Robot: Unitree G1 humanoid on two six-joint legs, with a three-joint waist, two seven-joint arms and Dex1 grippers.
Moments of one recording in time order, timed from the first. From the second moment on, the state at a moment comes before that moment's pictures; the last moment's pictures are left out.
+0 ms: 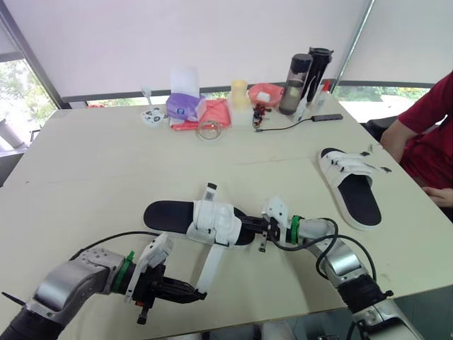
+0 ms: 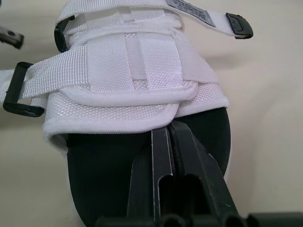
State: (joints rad) left arm -0.02 0.86 -0.14 -0.39 -0.70 0.82 -1.28; right arm -0.32 -0.42 0.28 0.17 0.21 0.08 0.93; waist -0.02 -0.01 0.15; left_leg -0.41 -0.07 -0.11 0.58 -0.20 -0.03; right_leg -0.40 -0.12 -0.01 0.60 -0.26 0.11
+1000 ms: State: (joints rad) left arm -0.60 0.41 0.02 0.09 -0.96 1.07 -0.83; right arm -0.33 -0.42 0.27 0.18 0.21 0.08 0.92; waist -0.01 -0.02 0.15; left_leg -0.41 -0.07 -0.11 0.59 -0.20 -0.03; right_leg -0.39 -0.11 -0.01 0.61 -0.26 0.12
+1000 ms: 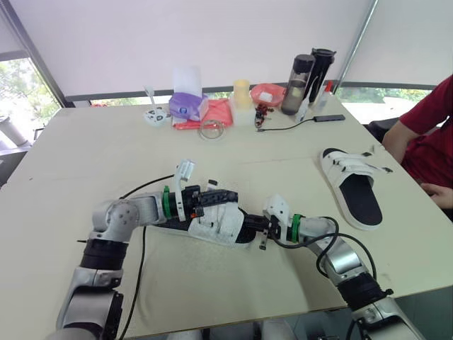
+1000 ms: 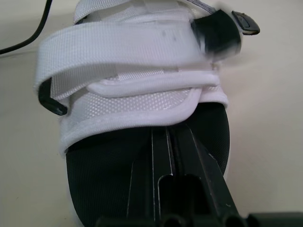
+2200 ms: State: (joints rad) left arm -0.88 0.42 -0.28 0.59 -0.31 0.45 -1.50; right arm -0.32 -0.41 0.27 0.18 0.21 0.08 0.91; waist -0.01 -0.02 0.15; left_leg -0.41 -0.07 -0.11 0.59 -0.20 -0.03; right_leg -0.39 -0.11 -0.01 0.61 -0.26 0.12
